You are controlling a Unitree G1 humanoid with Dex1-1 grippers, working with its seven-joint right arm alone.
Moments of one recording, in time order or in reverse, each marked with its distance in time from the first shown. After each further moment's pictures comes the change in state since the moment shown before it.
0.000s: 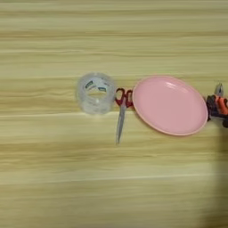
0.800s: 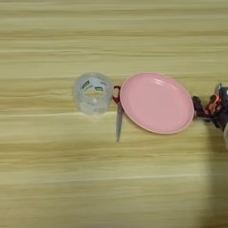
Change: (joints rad) arm 0.031 0.045 0.060 -0.121 -0.004 0.042 0.003
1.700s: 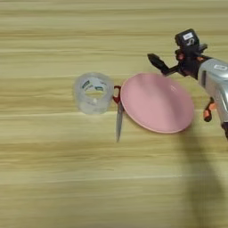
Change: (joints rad) arm -0.343 -0.028 0.282 -0.220 -0.031 0.374 0.312
